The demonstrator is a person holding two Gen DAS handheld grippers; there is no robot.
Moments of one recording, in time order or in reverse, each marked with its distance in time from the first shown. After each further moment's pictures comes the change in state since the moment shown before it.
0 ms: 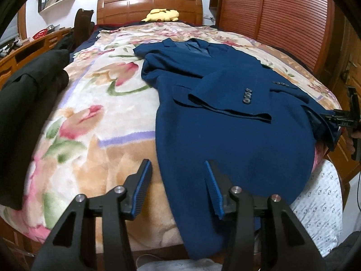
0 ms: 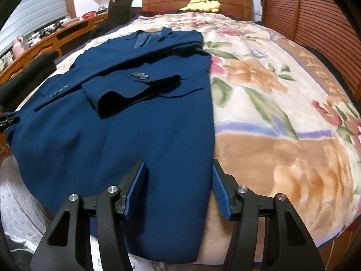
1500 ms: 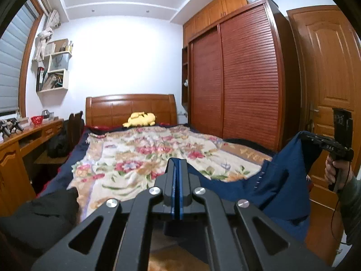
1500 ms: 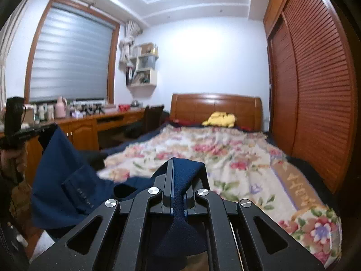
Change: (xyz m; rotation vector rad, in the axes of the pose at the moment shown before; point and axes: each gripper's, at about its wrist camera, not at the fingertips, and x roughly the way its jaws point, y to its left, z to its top) left arm -0.273 -0.085 0.117 0.138 -0.618 -0.090; right arm -0.281 0.062 0.076 -0.118 -0.716 0.066
